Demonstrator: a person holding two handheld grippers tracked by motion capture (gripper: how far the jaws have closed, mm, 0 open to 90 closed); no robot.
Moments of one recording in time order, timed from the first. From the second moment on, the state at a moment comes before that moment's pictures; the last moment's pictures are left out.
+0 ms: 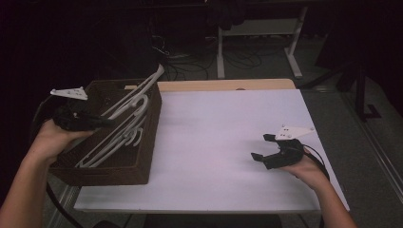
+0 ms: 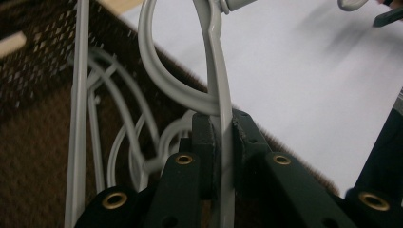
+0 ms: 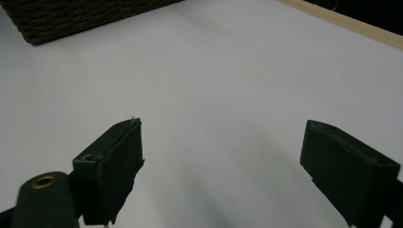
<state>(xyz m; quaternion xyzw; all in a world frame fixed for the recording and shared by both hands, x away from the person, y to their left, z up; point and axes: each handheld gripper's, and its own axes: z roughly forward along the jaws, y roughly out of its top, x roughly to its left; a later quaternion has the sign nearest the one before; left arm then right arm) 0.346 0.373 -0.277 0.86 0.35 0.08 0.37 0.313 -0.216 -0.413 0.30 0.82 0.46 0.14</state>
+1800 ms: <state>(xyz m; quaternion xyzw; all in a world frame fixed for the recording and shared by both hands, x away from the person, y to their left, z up) 0.326 0.356 -0.307 0.78 0.34 0.13 0.51 0.307 -0.209 -0.381 0.30 0.81 0.49 0.14</state>
